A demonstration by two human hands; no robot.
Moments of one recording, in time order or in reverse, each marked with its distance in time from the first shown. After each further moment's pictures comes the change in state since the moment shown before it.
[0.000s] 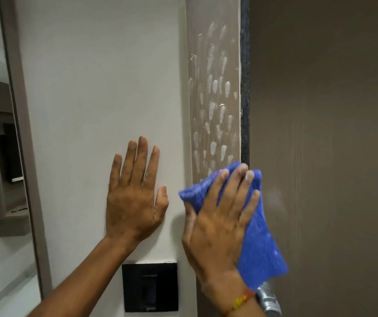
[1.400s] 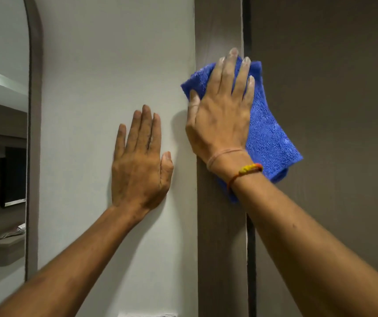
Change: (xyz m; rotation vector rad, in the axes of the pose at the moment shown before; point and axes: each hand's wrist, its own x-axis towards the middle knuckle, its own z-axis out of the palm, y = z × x) left_hand 0.112 -0.012 -0.026 -0.011 0.152 -0.064; right_hand 0.221 -0.055 -0.062 0.087 0.237 -0.138
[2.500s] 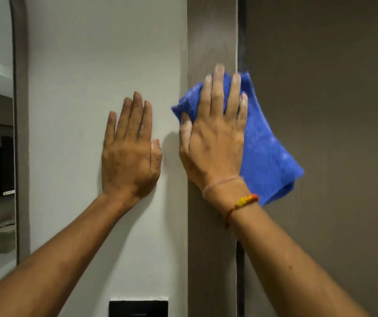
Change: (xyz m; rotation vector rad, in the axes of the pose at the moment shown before) left_hand -0.003 0.002 -0.001 -0.024 0.015 -0.013; right_hand -0.053 0.013 0.001 0.030 -0.020 -0.073
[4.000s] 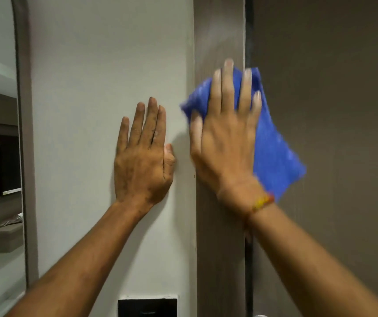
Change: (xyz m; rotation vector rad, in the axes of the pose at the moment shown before) left_hand -0.010 0.008 0.004 -0.009 -0.030 0.013; right_hand -0.002 0.004 -0.005 0.034 -0.032 -0.012
